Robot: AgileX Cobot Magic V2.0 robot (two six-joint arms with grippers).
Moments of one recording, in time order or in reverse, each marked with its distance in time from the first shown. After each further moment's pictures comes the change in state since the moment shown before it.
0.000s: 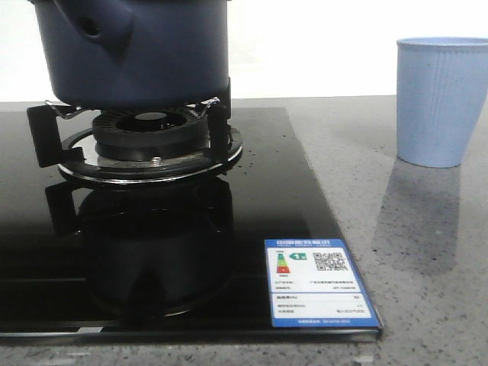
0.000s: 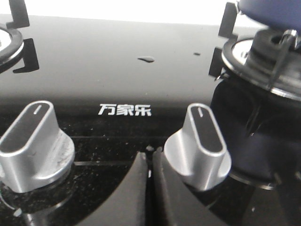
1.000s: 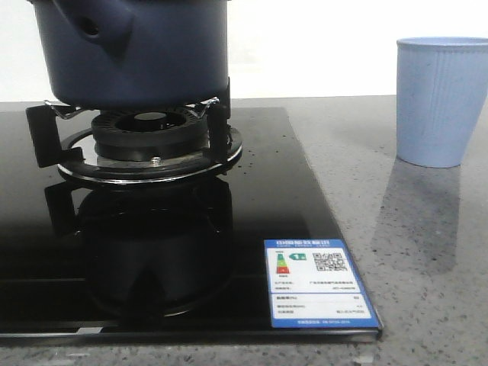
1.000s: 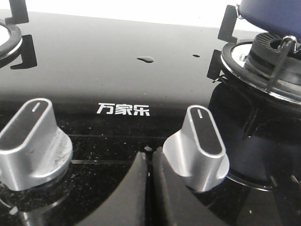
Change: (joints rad) left arm 0.000 0.000 0.000 -0.004 0.002 -0.012; right arm 0.014 -0.002 0.042 0.144 0.076 -0.065
